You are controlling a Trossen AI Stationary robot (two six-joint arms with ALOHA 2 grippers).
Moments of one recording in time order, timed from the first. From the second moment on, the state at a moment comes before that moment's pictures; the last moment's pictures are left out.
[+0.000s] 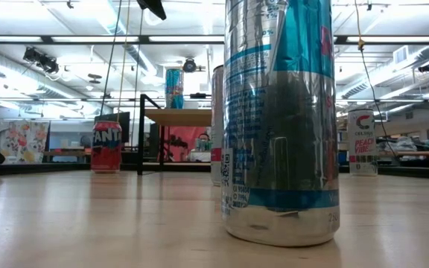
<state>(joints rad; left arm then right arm) 0.37 1.52 2.00 -1.40 -0.07 0.32 0.06 1.40 1.79 -0.60 0.11 -0.05</state>
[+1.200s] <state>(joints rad) 0.28 1.41 2.00 -1.52 -0.05 0.16 0.14 1.41 1.43 -0.68 0.00 0.01</state>
